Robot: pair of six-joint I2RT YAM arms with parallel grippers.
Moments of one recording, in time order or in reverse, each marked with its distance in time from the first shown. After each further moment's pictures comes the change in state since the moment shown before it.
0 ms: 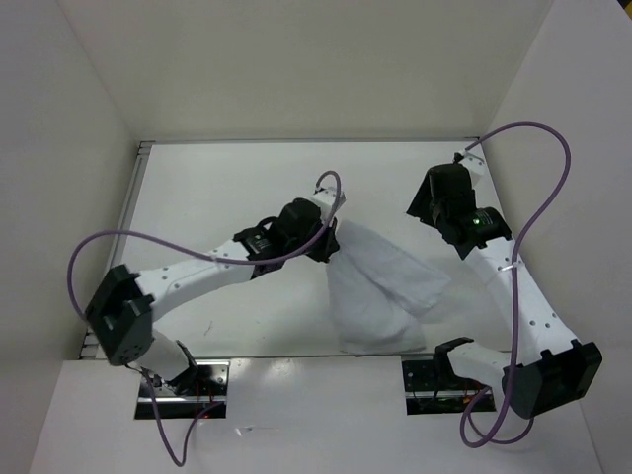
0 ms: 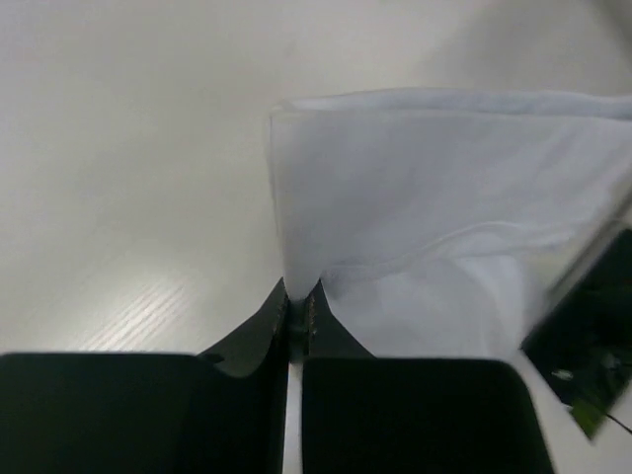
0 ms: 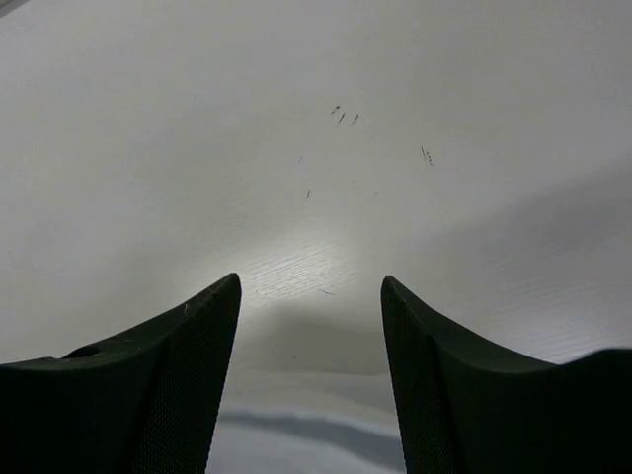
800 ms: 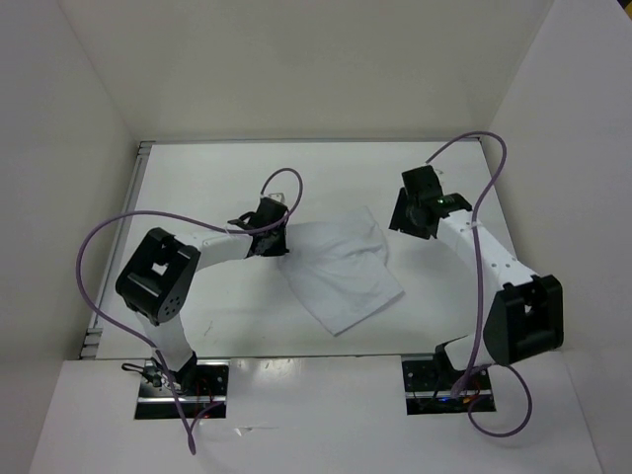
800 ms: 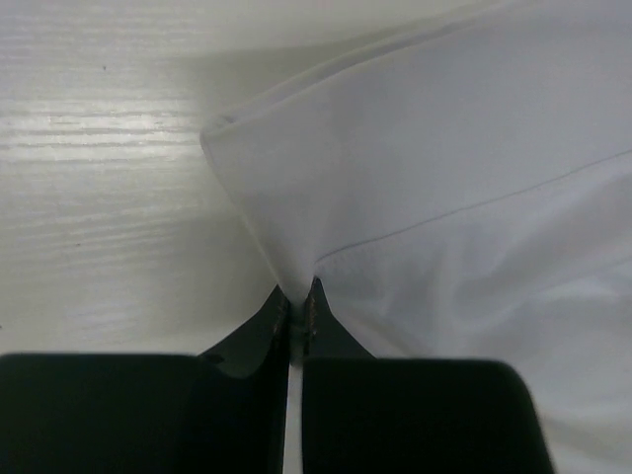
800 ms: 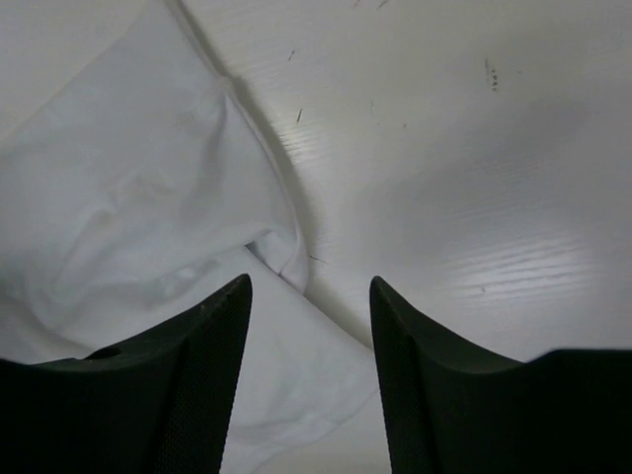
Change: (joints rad) left arm 0.355 0.332 -0.140 0.016 -0.119 -0.208; right arm -0.010 0.260 -0.056 0.045 -0.156 -0.055
